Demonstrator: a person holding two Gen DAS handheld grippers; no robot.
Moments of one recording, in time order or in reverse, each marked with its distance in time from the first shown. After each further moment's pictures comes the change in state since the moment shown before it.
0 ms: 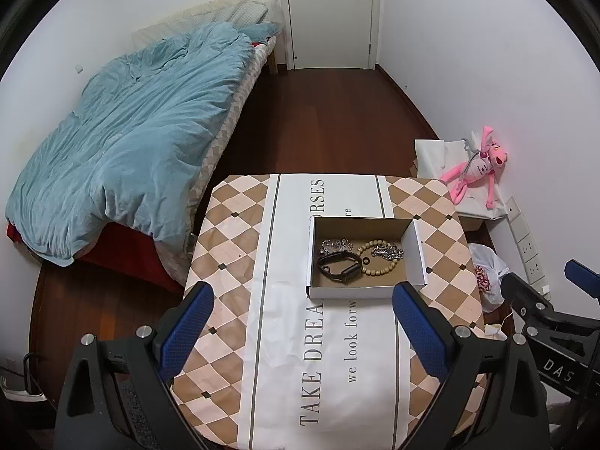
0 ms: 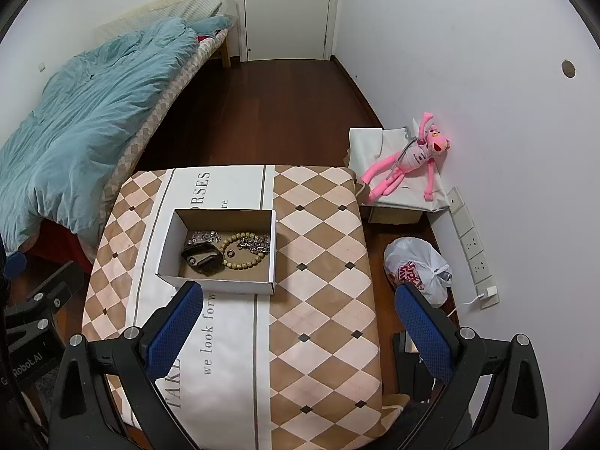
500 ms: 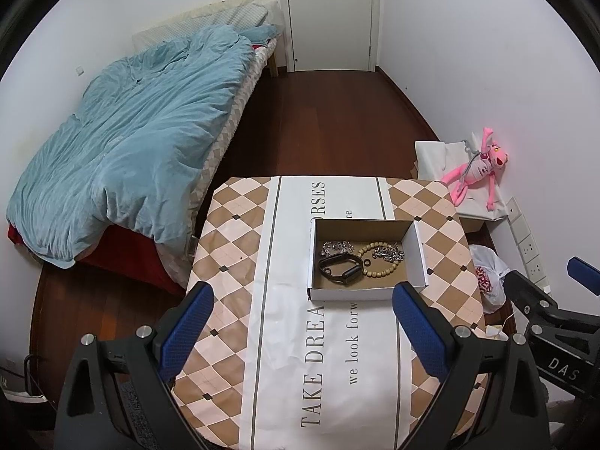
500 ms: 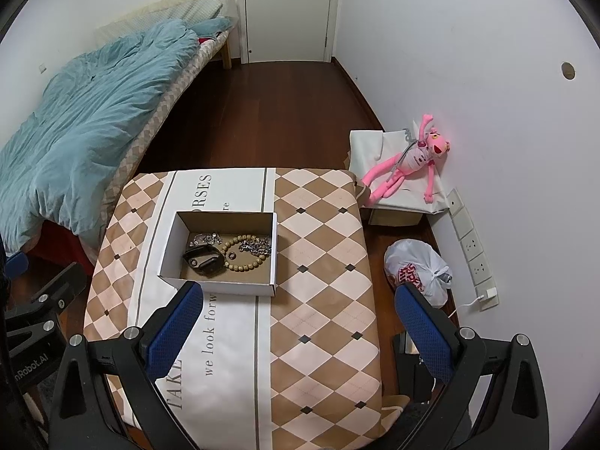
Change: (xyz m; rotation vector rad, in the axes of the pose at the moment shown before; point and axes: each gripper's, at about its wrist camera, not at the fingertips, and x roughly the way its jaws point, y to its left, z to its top) left arm -0.001 0.001 0.000 0.003 -0.005 0.007; right arm -0.003 -0.001 0.003 -0.002 -0.005 0.003
